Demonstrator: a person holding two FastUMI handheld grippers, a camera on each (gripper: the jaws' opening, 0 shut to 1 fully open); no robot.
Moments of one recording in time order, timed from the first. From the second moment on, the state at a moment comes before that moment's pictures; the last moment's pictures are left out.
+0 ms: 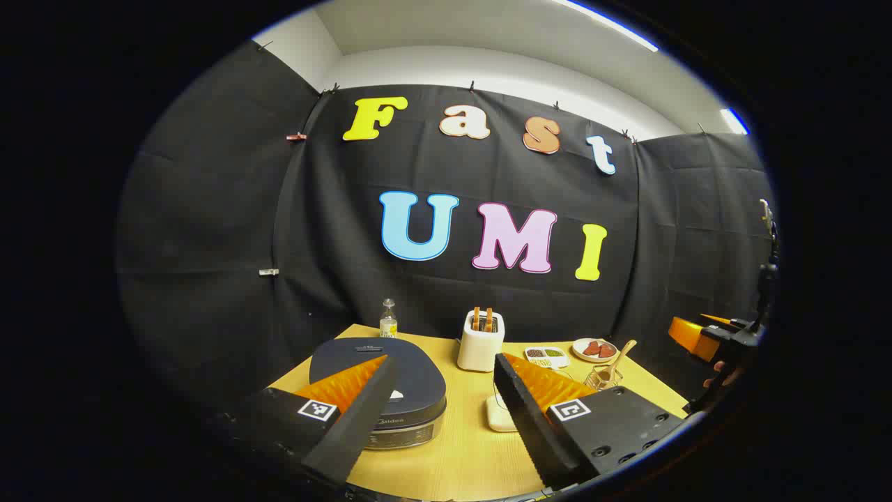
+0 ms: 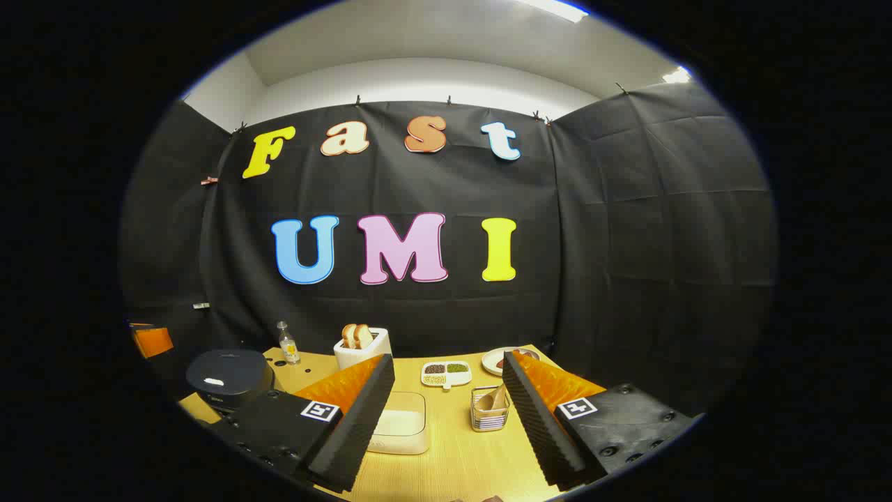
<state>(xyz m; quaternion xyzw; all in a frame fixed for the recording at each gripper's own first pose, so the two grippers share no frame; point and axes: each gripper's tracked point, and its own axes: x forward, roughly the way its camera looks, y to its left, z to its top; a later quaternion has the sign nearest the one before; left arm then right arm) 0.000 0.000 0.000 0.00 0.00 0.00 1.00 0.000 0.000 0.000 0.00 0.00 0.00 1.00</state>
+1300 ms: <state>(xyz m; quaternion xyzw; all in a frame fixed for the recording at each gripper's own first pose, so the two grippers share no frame) 0.029 0.009 0.021 0.03 0.00 0.08 1.00 0.058 -0.018 -0.012 -0.01 0.01 0.04 1.00</state>
